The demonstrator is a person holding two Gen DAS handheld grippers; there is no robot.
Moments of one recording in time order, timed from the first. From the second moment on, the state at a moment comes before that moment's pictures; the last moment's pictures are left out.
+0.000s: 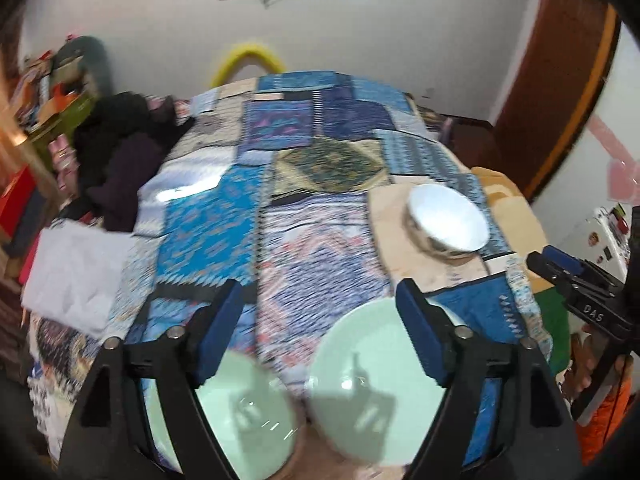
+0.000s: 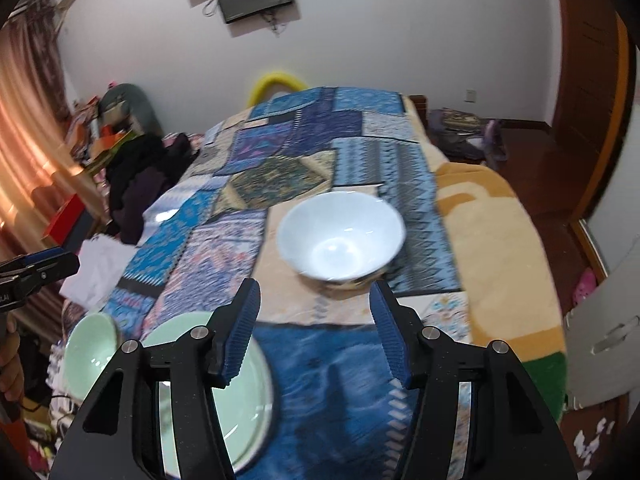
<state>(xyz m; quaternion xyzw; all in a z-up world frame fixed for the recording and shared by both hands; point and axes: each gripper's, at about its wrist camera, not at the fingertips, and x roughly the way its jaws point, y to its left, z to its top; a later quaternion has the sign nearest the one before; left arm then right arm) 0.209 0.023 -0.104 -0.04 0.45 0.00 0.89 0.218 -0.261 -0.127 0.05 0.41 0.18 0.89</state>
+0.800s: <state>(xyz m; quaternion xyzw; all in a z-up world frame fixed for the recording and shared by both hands) 0.400 -0.085 -0.214 0.04 0.54 -0.06 0.84 0.327 -0.279 -0.196 0.06 0.46 0.16 0.87</state>
